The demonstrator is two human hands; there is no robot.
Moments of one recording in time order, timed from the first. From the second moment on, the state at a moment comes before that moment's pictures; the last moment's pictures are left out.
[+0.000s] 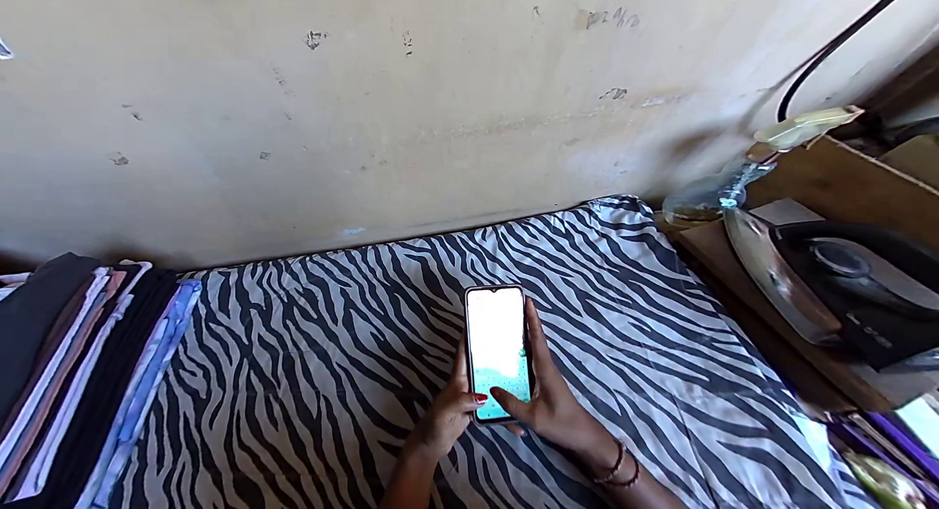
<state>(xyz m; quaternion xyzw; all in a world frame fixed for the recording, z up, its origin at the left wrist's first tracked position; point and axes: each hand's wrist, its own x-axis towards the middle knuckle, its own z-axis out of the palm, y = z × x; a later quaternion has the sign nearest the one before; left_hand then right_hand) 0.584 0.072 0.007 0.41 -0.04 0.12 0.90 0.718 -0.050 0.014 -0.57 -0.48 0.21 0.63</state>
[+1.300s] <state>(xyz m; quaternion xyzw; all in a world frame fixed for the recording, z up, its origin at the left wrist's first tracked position) 0.585 0.075 0.001 0.37 -0.08 0.13 0.92 0.729 -0.059 0.020 -0.52 -0.48 0.29 0.64</state>
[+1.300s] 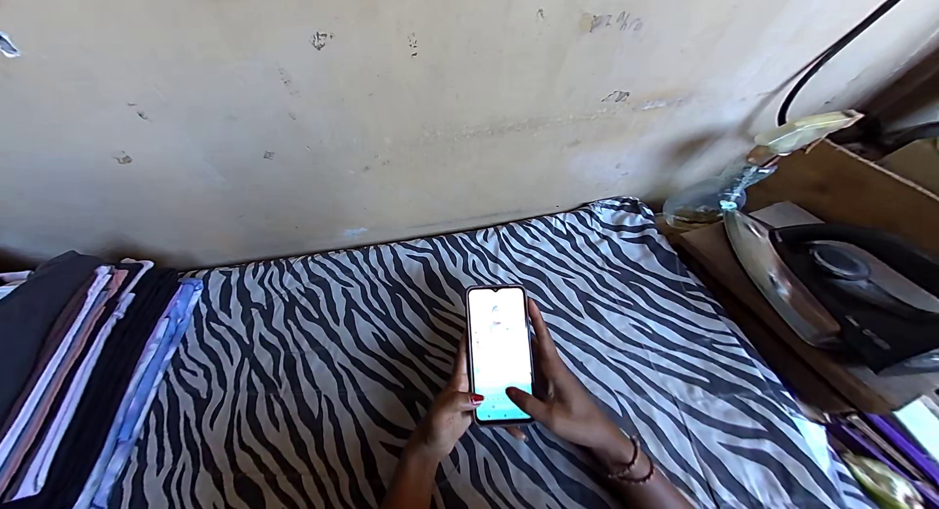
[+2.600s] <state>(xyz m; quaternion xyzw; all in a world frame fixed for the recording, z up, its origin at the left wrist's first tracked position) 0.584 0.075 0.003 0.39 -0.06 0.12 0.91 0.739 -0.065 0.021 -0.43 -0.51 0.36 0.65</state>
